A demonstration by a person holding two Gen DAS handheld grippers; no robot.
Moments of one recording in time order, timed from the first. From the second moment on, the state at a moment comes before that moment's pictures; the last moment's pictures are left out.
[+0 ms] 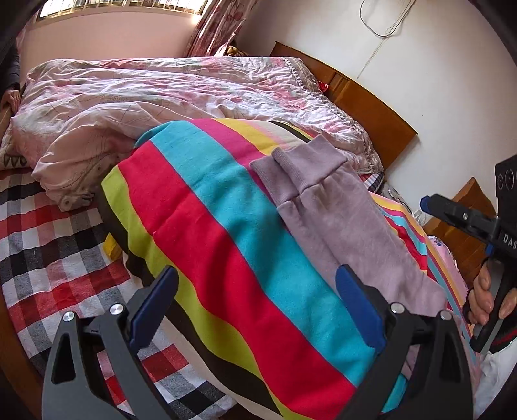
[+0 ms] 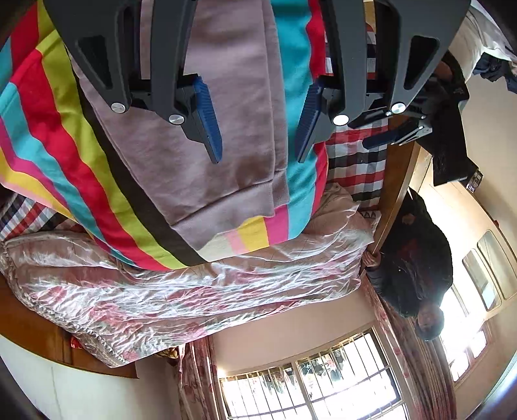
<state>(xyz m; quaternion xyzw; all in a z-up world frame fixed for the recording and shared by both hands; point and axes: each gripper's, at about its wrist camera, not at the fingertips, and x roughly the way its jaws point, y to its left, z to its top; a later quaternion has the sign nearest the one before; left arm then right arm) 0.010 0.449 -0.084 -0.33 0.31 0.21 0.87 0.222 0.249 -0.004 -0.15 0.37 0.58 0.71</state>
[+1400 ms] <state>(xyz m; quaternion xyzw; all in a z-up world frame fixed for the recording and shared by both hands) 0.129 0.480 -0.108 -0.37 0.32 0.13 0.86 0.109 0.120 -0.110 -0.30 0.33 0.48 0.75</state>
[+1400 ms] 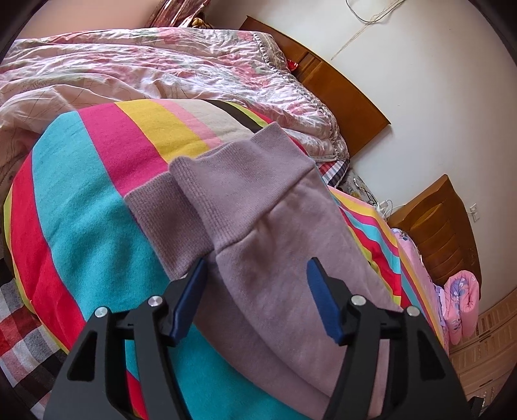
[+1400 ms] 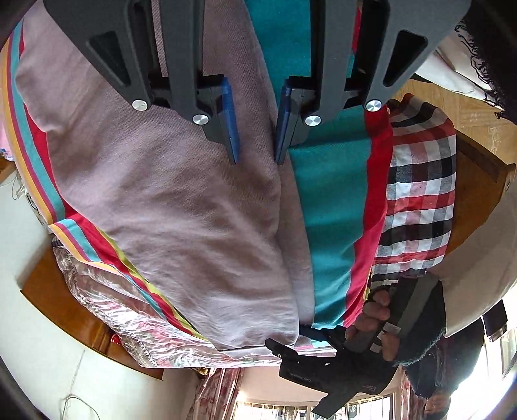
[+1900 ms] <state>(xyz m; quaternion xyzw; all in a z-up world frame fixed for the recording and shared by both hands) 0.117 0.487 -0.096 -0.39 0.29 0.13 0.87 0.119 0.110 -0.098 -0.26 0.32 0.47 0.78</state>
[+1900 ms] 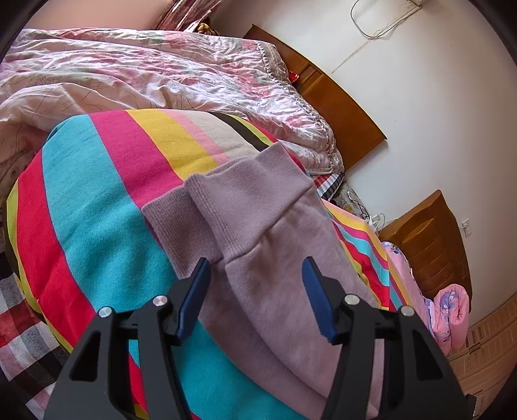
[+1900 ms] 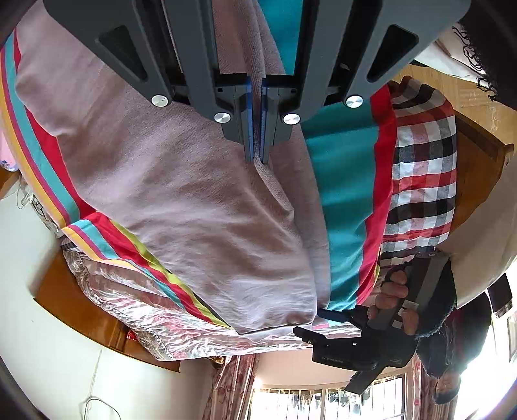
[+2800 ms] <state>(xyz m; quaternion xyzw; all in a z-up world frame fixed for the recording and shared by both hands) 0.120 0.494 -0.101 -0.33 0.35 0.17 0.86 0.109 0.116 -0.090 -0.29 0.33 0.50 0.75</state>
